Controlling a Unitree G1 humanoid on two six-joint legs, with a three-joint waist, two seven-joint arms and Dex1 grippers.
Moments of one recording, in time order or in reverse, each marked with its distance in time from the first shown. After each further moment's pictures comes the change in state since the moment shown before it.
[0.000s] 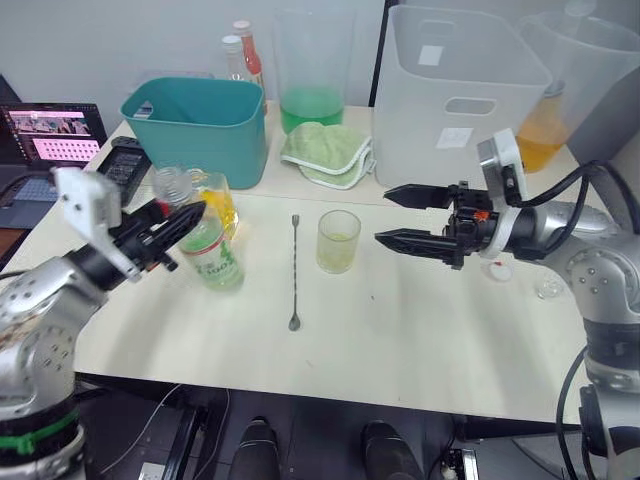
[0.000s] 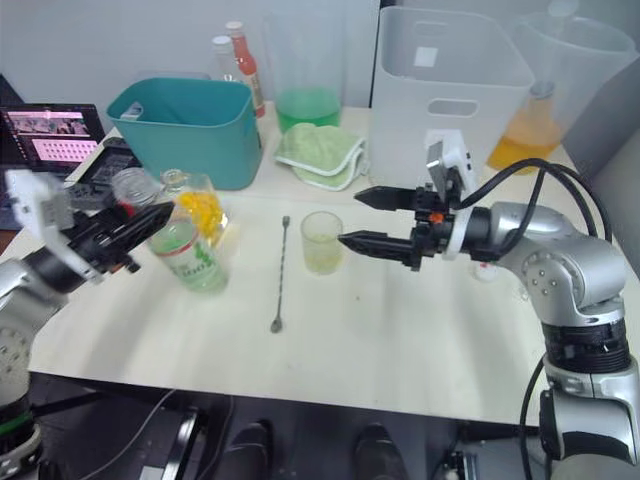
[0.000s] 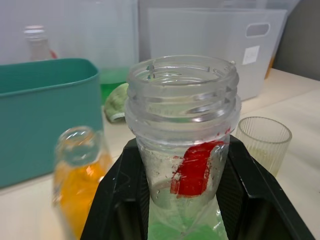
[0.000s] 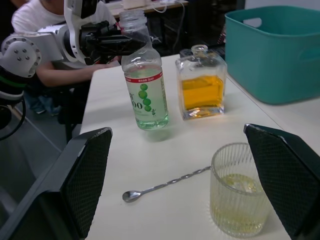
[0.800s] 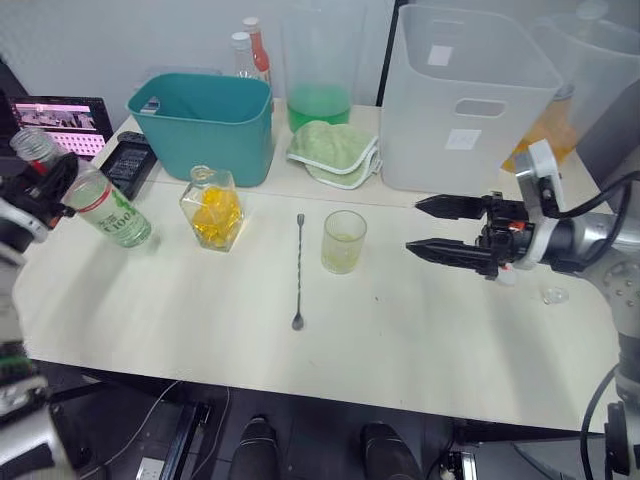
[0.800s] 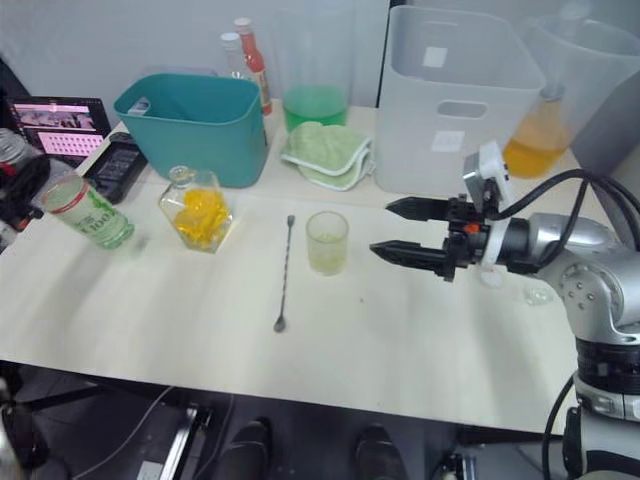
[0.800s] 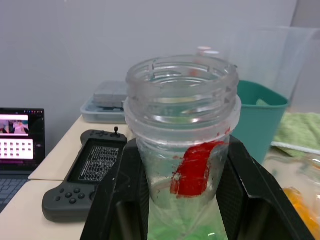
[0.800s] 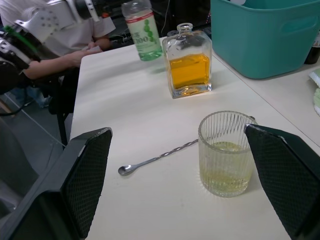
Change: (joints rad) left arm -0.441 0.154 -0.054 0.892 0.243 -0.366 0.017; right arm 0.131 -0.071 -0.134 -0.096 0.009 0.087 -0.024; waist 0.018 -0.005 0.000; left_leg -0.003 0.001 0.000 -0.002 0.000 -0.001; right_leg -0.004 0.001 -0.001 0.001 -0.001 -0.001
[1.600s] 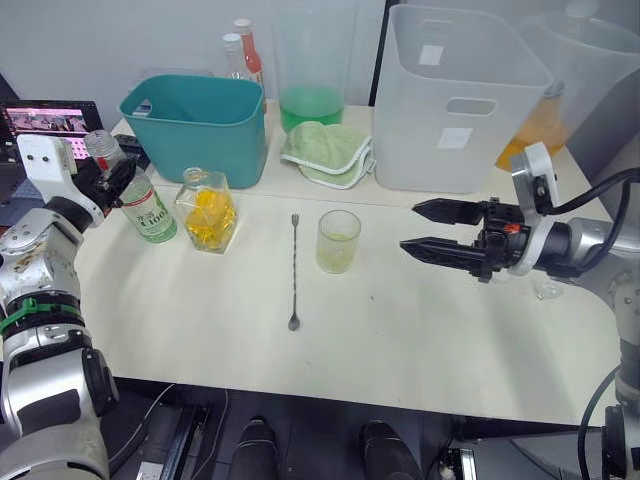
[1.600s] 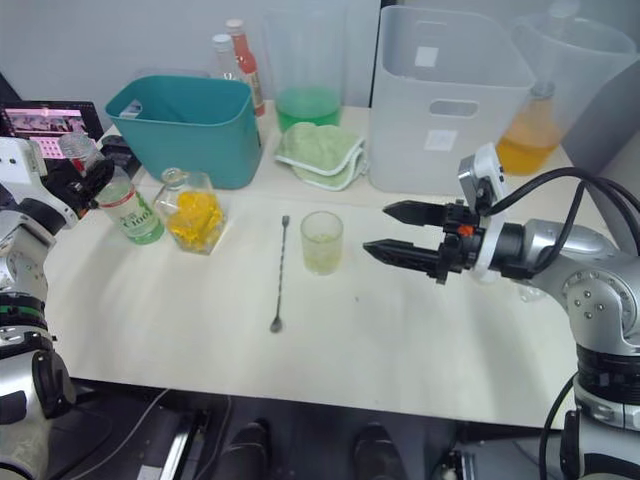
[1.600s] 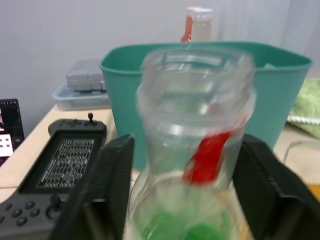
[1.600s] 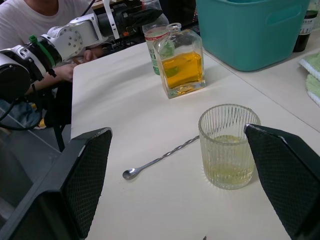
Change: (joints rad) left arm -0.184 -0.054 -0.164 0.375 0.168 -0.234 -0.035; right arm 0.008 0.024 -0.023 -0.045 0.083 0.112 -0.127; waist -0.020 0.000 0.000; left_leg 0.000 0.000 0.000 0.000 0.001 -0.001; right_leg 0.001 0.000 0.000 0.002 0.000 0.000
